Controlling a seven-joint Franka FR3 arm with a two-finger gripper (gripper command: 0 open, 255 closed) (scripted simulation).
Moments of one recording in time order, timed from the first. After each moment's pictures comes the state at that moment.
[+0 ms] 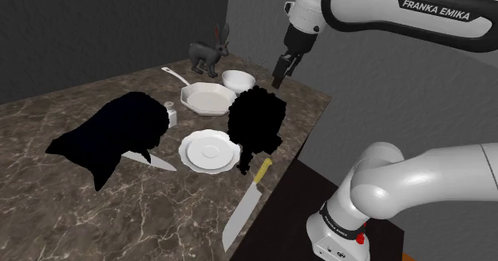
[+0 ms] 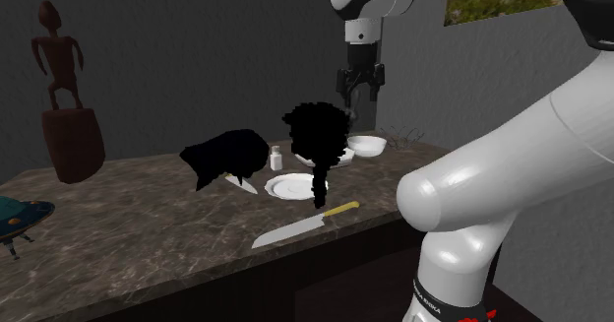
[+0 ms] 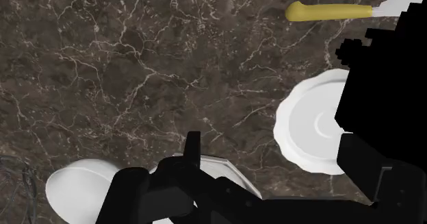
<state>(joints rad) 0.02 -0.76 0.06 -2.33 -0.09 1.71 -0.09</state>
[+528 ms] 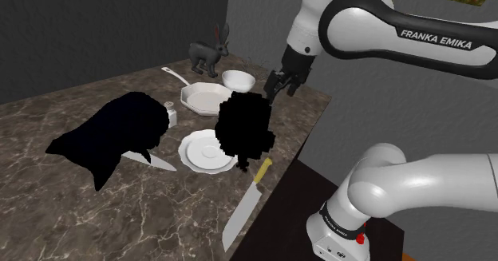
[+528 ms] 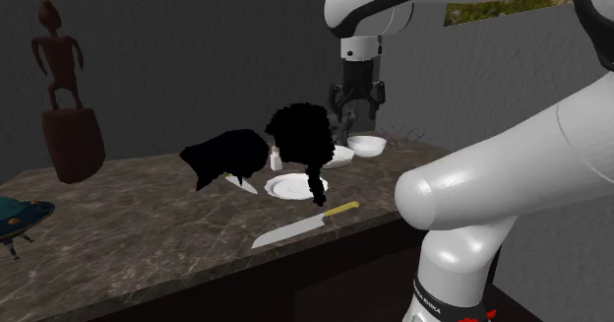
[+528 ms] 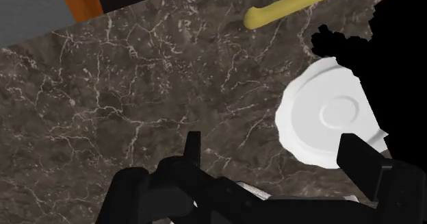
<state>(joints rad) -0.05 -0.85 0.16 -2.48 0.02 1.76 0.25</state>
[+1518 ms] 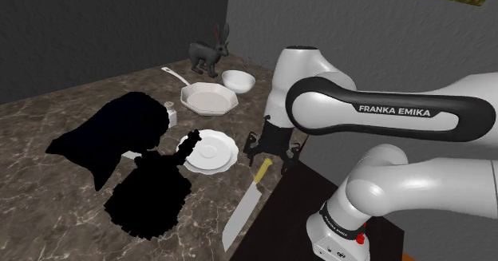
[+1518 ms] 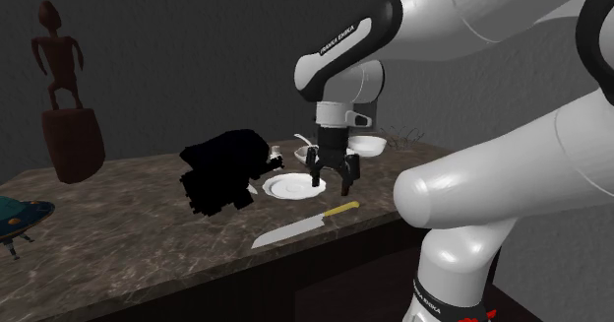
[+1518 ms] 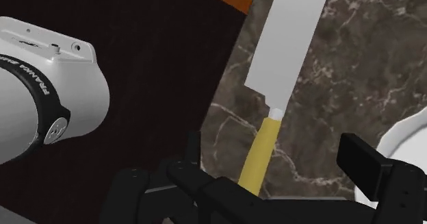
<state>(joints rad) -0.11 -0.90 0.49 -2.80 0.51 1.84 1.12</state>
